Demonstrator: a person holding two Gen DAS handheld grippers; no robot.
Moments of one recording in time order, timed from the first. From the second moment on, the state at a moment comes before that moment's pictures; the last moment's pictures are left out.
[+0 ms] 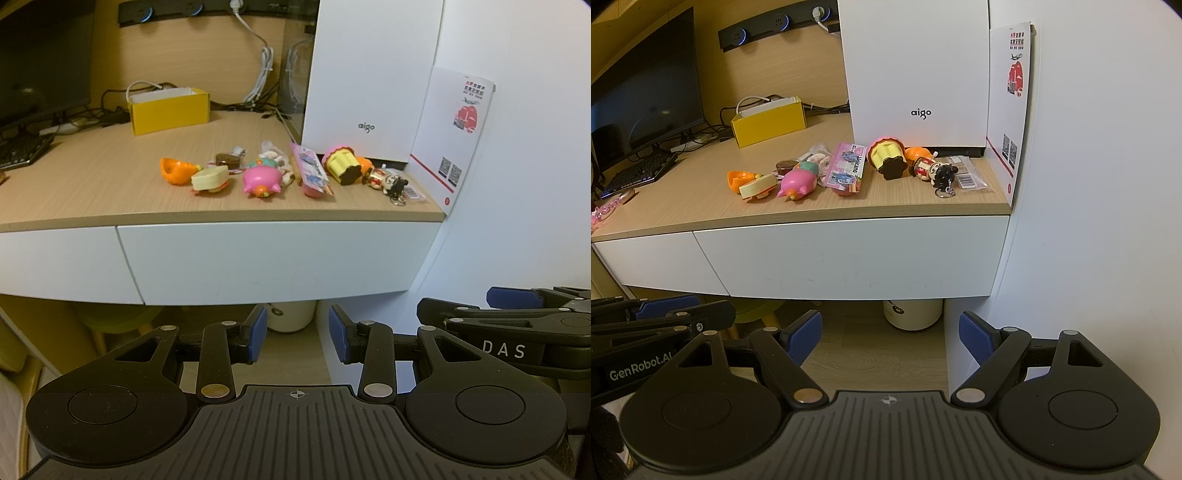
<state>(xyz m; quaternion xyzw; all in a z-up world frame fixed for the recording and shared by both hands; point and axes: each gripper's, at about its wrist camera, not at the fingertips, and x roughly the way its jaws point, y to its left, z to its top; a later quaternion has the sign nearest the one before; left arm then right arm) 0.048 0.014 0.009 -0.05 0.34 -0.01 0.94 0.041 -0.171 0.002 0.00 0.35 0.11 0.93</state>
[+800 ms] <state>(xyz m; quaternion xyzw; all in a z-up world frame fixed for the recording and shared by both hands) 0.047 0.006 0.011 -0.06 0.33 -0.06 0.94 0.044 -0.172 0.001 0.03 0.36 0.12 0.93</state>
